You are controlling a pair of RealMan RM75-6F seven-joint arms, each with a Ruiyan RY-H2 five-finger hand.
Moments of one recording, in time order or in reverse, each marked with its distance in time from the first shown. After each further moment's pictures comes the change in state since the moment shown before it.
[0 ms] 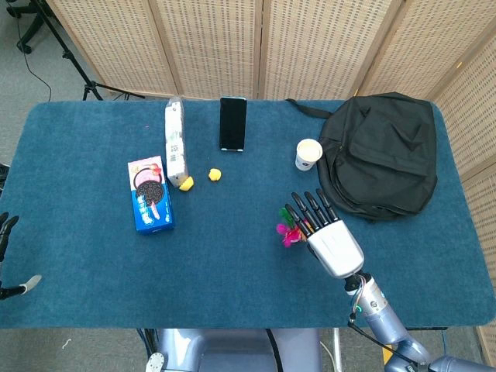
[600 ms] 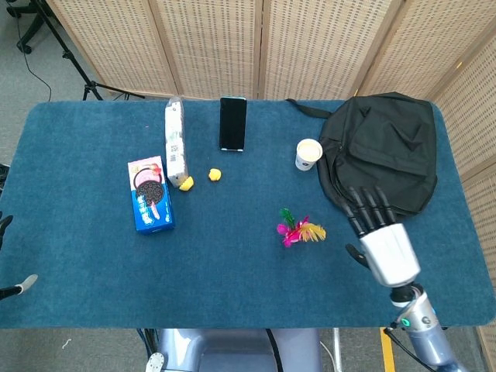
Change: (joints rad) left arm 0.016 -0.013 -0.003 0.012 0.025 0.054 0.007; right arm -0.144 0.211 -0.027 -0.096 0.001 0.190 0.216
